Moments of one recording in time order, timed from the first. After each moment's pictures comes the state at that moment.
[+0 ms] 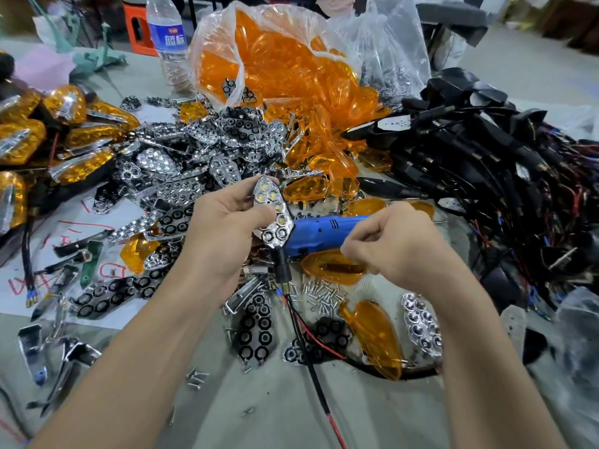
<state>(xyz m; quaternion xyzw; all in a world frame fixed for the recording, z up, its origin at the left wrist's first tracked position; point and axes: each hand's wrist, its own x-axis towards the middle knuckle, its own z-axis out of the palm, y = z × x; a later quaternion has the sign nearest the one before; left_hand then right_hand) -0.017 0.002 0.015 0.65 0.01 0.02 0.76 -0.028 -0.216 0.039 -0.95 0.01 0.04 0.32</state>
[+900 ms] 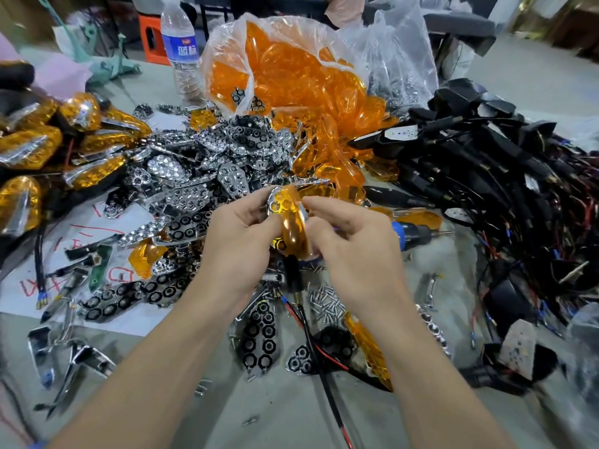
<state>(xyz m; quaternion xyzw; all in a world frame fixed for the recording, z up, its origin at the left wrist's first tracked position) -0.020 -0.007 0.009 0.66 -0.02 0.06 0.75 -0.046 -0.149 0.031 -0.81 -0.08 -0.13 0.57</state>
